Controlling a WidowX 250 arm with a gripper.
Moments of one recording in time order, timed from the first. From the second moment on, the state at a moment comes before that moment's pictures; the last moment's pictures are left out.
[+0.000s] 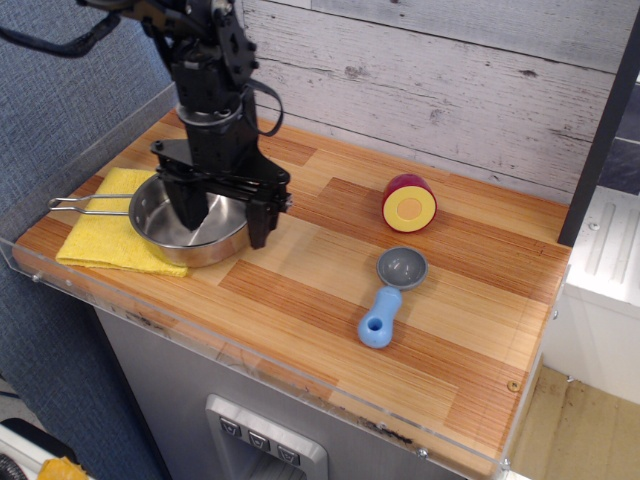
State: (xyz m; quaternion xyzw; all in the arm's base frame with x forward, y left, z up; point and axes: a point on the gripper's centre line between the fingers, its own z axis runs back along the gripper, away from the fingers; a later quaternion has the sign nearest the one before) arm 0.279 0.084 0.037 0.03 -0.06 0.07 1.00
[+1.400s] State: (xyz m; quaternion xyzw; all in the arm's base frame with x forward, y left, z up) arm 0.267 0.060 0.090 0.02 -0.13 0.08 0.99
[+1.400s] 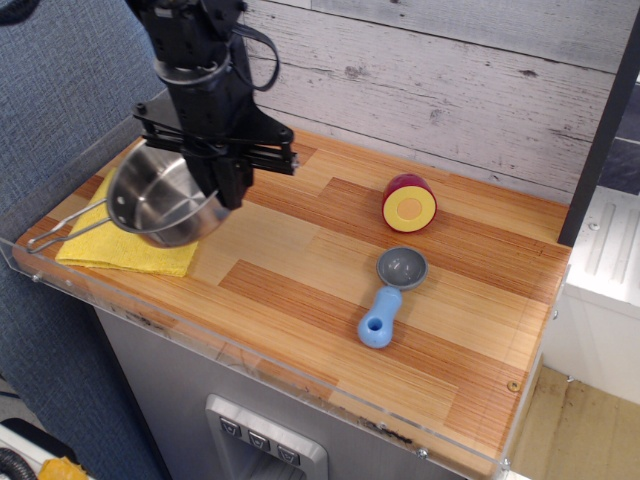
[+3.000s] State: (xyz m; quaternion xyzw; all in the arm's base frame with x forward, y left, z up) arm 0.303 -0.055 0.011 0.01 -0.08 -0.08 0.99
